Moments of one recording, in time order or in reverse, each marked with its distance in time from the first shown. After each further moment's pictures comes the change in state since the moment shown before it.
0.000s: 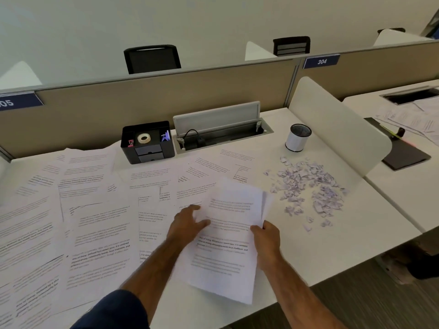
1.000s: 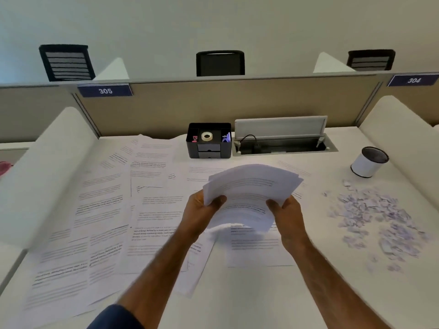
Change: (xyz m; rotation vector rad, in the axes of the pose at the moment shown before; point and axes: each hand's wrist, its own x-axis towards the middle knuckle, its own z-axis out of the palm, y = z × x) left_hand -0.060 0.002 -0.108 -0.715 0.260 0.116; right_hand -0.026 -0.079 0.094 -0.147 -0.463 -0.467
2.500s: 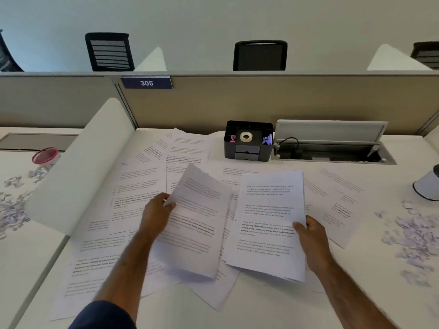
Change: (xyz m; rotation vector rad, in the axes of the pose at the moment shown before) left_hand 0.029 -0.056 -0.204 0.626 0.374 -0.252; right_hand 0.032 0.055 0.050 -0.137 0.007 0.312
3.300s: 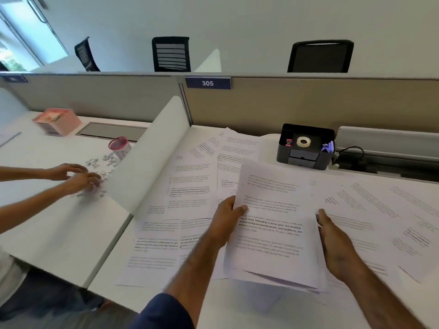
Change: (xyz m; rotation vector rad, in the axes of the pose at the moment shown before) left_hand -0.040 0.020 0.016 -0.737 -0.328 -0.113; right_hand -0.034 -0.046 0.082 0.294 -0.355 0.138
